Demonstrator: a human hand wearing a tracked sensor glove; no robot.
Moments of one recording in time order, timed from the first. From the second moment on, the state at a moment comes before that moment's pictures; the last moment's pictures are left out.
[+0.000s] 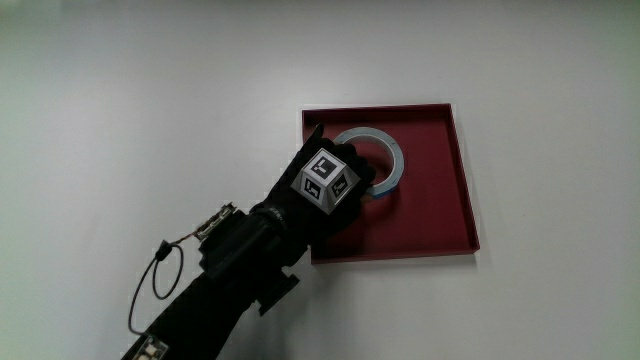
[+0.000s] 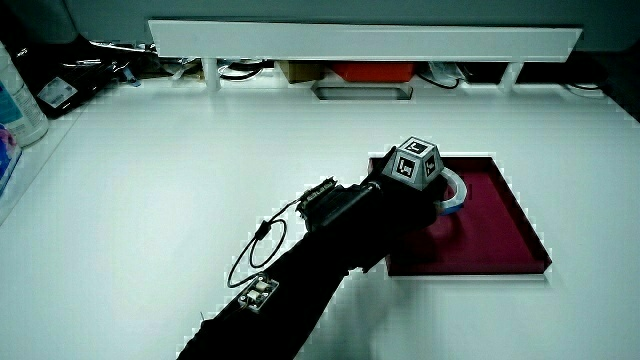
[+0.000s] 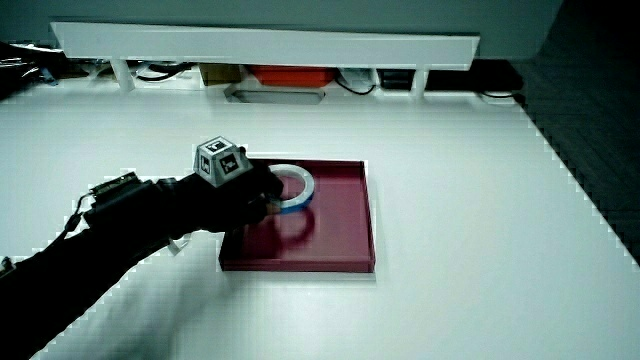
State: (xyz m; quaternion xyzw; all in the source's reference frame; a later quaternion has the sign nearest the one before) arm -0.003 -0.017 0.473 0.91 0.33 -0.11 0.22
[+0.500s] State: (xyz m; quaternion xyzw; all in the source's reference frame) arm -0.043 -0.006 0.409 0.92 0.35 -0.11 0.14
